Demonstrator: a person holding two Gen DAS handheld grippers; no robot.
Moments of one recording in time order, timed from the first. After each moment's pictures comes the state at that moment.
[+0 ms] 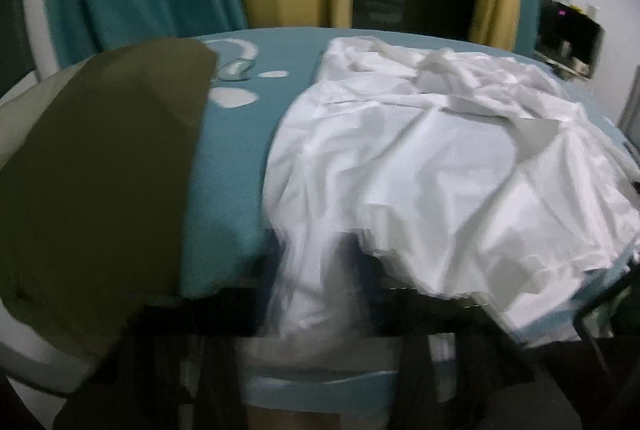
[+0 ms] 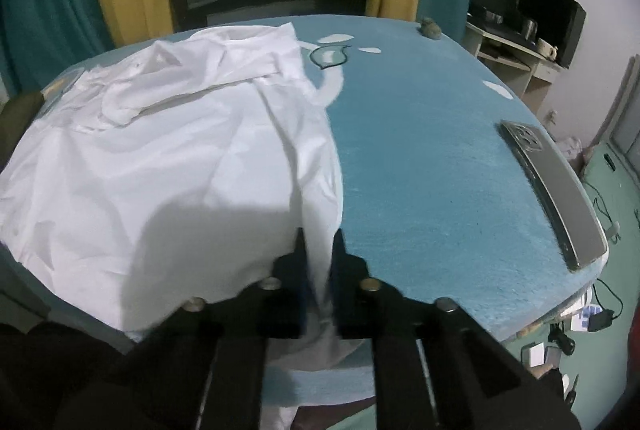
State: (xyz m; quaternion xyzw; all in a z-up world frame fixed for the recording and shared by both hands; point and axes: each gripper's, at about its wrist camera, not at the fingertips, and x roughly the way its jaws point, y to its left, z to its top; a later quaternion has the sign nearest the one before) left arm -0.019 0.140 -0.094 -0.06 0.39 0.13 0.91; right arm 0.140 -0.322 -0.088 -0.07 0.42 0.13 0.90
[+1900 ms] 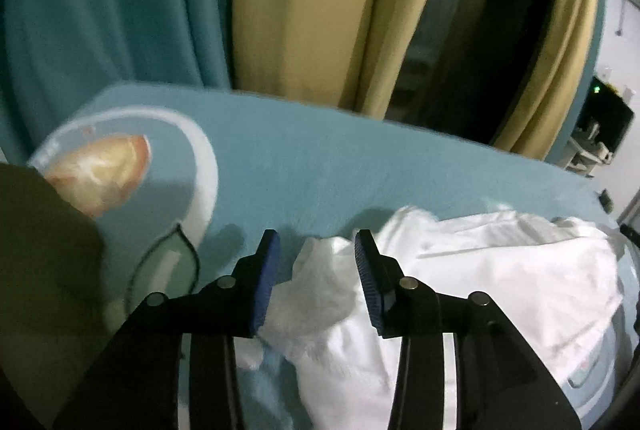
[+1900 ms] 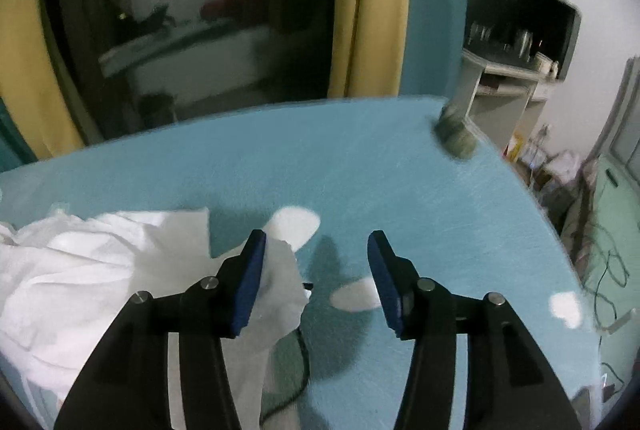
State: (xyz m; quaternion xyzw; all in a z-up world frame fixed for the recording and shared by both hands) left arm 0.223 0.239 -0.043 -0.14 0.33 0.15 0.92; right arm 0.396 -0.292 -0.033 -0.03 0.36 0.06 0.93
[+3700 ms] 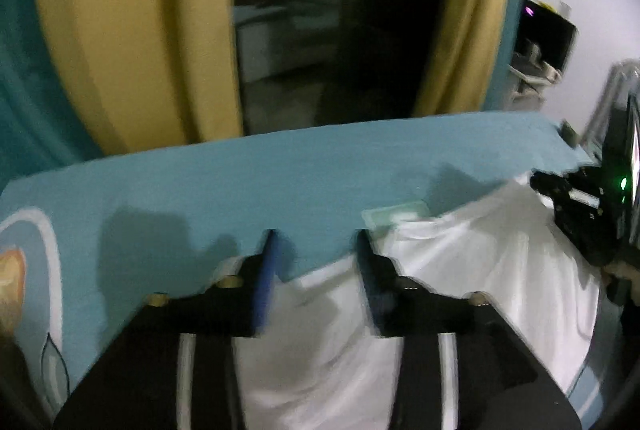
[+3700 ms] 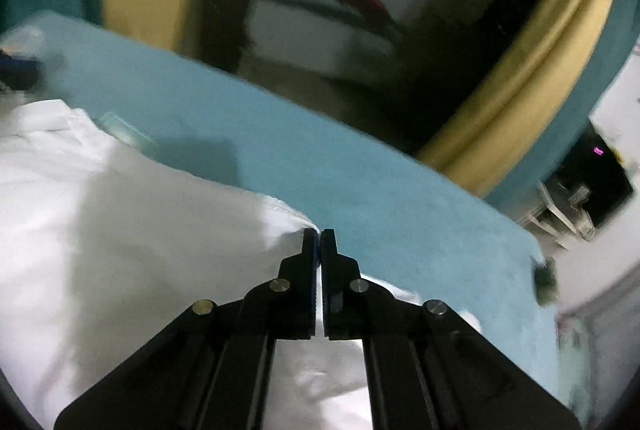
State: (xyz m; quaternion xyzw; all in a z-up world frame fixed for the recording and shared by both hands) left arm 0.351 0.159 -0.031 -0.05 0.39 0.03 0.92; right arm 0.430 -0.107 -0.085 -0.28 0.37 0.13 0.88
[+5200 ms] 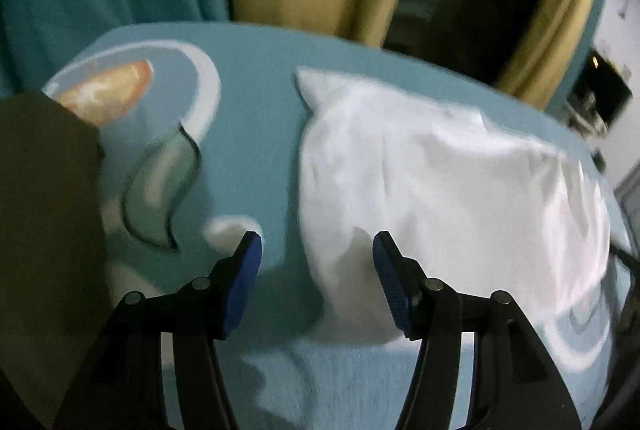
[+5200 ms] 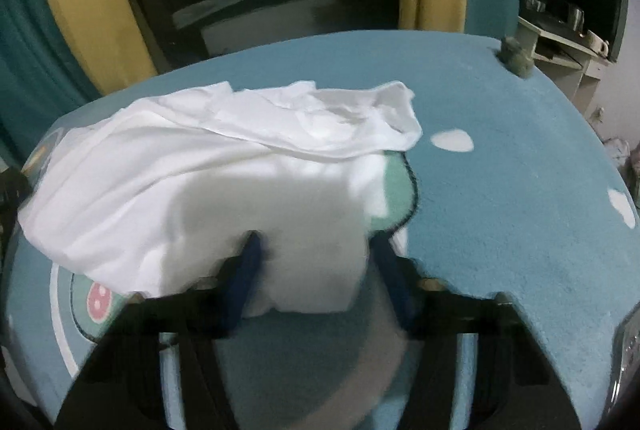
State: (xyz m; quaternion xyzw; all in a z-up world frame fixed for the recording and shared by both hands) left arm 0.203 0.230 -0.074 -0.15 0.44 0.11 0.88; right arm 0.337 -0.262 -0.096 -0.01 0.44 0.19 0.88
